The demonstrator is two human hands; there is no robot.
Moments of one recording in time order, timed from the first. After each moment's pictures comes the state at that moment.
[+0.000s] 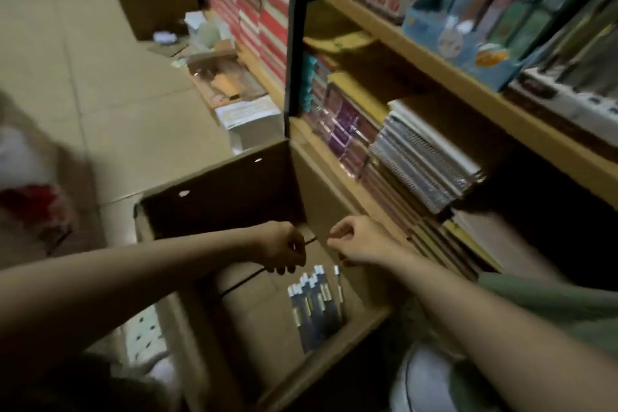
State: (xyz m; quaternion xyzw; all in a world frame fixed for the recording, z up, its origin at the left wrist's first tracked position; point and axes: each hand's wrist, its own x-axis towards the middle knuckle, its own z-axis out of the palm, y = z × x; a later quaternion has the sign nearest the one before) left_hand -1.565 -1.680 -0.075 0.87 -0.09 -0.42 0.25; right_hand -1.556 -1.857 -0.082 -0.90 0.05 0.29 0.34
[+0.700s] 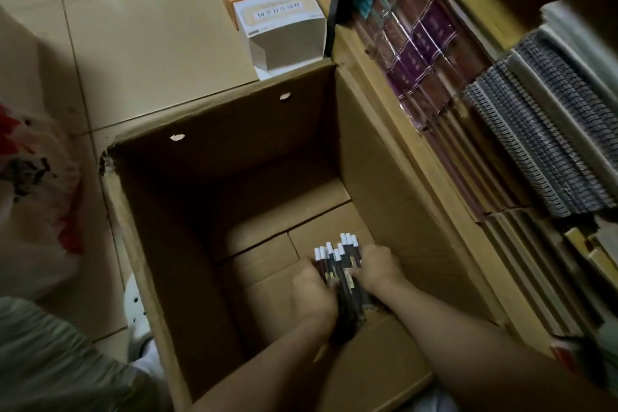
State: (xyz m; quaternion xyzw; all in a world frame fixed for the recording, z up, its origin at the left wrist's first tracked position) left_hand -1.626 -1.763 -0.272 0.75 0.42 -0.21 0.46; right_hand -1.549 -1.852 -0.272 -0.92 0.06 0.38 0.05
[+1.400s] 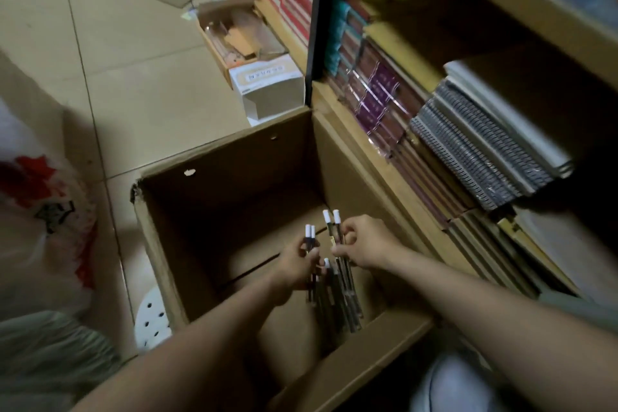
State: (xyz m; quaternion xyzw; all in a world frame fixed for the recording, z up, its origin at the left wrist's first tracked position) left_hand -1.585 -1.707 -0.211 0.66 0.26 -0.26 0.65; right_hand -1.533 -1.841 -0.136 -0.92 -0.03 0.31 0.24
